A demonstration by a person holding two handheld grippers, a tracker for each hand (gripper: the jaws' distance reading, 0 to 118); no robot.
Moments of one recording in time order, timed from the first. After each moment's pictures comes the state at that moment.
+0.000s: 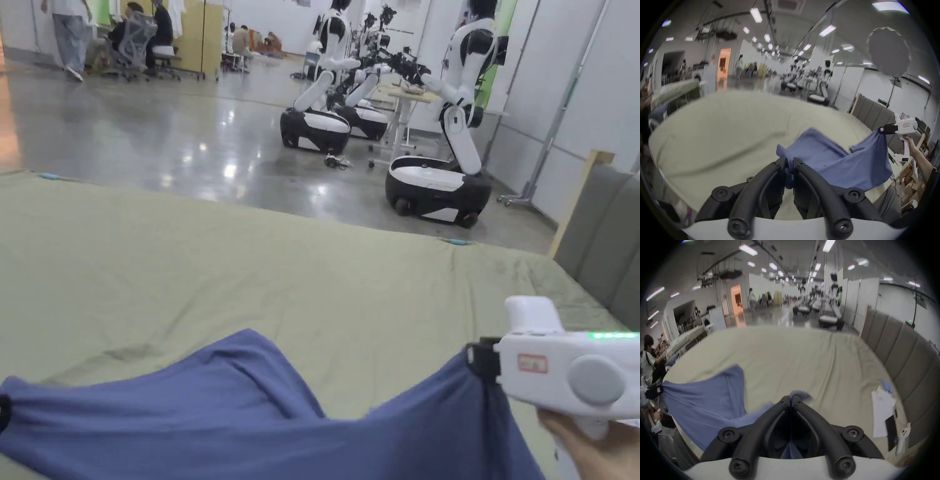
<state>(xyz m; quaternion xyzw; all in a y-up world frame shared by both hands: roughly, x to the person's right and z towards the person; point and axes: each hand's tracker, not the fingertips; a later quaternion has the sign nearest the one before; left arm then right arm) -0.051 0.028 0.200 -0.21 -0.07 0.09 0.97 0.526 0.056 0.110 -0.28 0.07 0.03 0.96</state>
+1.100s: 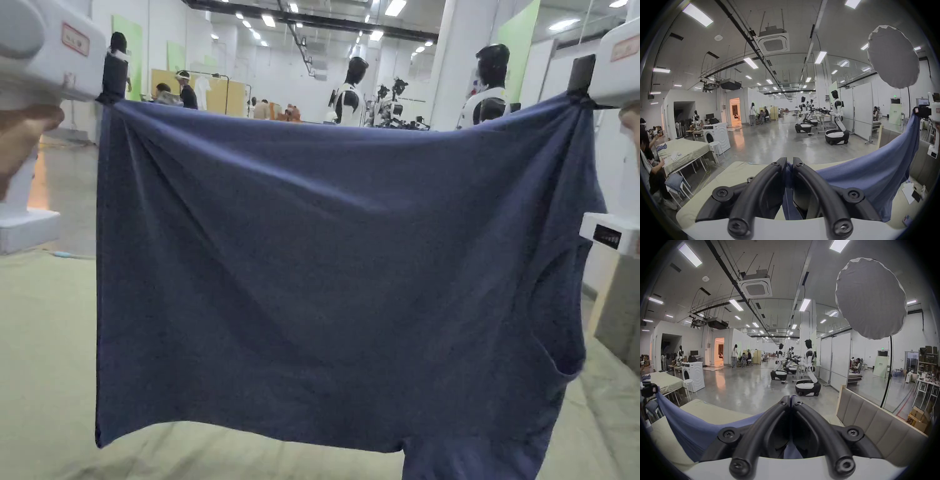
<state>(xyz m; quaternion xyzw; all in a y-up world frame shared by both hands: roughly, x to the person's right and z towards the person) -0.024 0.324 -0.086 -0.06 0.04 -0.02 1.00 0.520 0.365 -0.065 -0.02 -0.05 0.03 1.00</state>
